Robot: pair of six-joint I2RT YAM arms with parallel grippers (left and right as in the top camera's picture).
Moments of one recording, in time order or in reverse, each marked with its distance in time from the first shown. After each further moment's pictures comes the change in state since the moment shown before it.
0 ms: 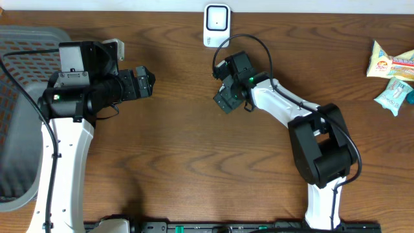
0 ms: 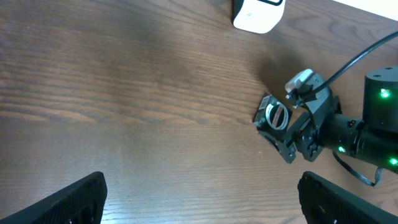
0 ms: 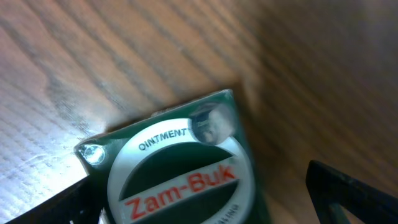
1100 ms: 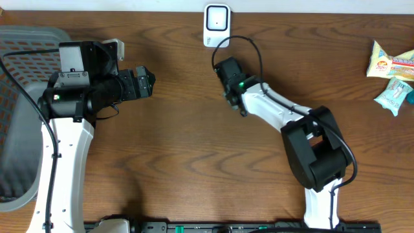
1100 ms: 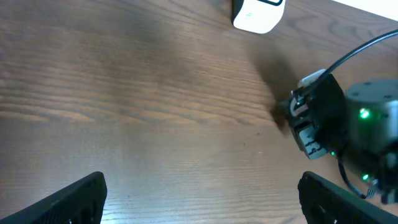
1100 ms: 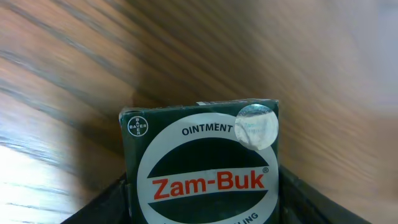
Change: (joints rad) left arm 0.000 0.000 0.000 0.000 0.000 0.000; right arm 0.087 -0.006 0.000 -0.063 0.560 0.137
